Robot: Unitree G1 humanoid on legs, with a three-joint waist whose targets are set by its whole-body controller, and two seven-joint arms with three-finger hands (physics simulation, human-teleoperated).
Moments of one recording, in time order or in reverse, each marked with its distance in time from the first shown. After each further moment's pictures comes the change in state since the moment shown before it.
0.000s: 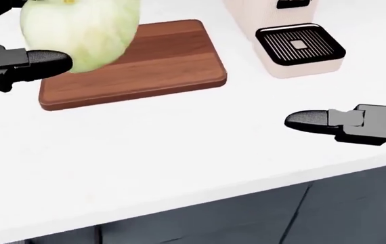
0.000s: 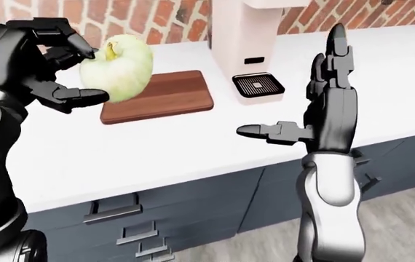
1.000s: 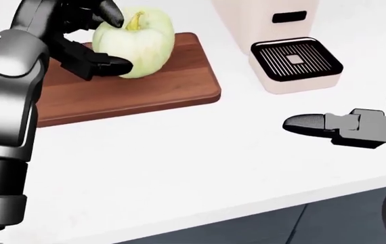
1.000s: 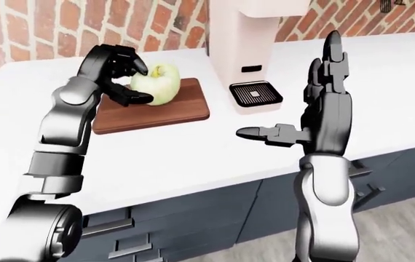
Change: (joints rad) left arm -0.227 -0.199 -0.120 0.851 0.369 -0.499 0.002; right arm 0.025 0.012 0.004 0.051 0.008 -0.073 -0.003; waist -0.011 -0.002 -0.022
